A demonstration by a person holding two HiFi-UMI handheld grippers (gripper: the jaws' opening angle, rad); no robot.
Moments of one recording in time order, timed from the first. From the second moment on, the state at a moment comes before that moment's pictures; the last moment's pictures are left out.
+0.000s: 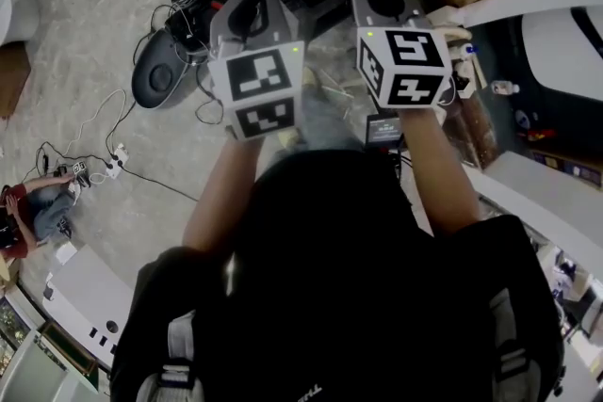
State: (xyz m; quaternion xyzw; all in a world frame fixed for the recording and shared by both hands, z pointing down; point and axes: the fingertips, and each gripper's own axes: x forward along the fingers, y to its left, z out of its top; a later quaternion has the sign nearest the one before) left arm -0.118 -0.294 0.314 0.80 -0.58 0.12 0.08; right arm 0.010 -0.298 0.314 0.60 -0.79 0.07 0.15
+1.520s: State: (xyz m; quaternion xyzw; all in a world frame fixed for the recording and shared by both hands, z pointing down) left arm -0.045 -0.541 0.373 0.77 -0.60 0.19 0.13; right arm 0.099 -0.527 0.442 0.37 -0.83 0.11 0.40
